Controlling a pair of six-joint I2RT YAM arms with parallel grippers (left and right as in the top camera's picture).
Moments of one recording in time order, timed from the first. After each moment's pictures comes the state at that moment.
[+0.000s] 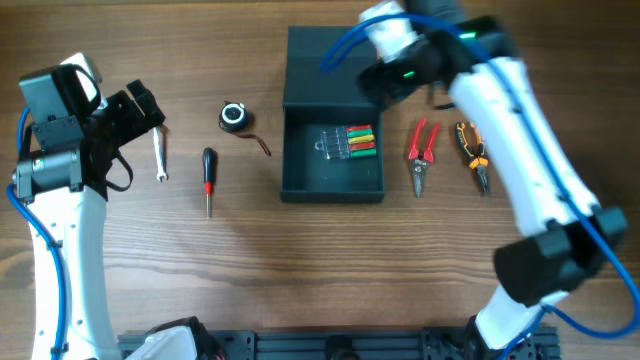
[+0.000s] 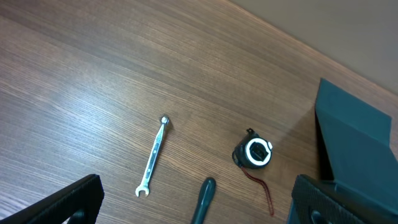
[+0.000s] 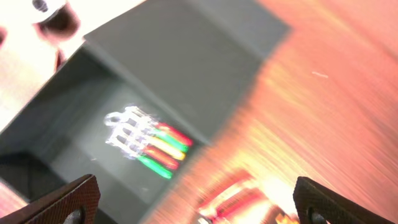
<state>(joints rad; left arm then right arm) 0.25 1.33 1.25 -0.73 0.07 -0.27 0.30 1.87 1.94 -1.12 -0.08 -0.31</state>
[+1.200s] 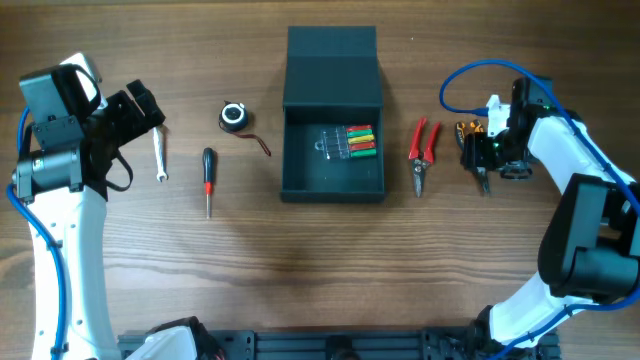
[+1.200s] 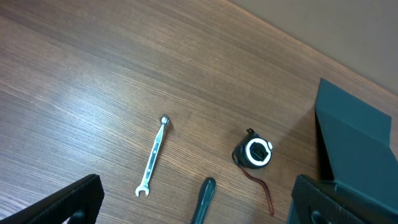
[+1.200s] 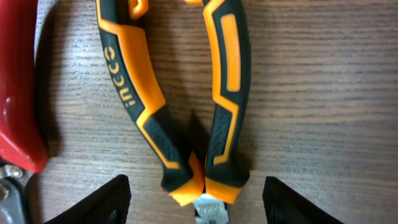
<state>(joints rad) 0.25 1.33 1.25 -0.73 0.07 -0.27 -0.18 1.86 1.15 -0.70 -0.10 -0.14</state>
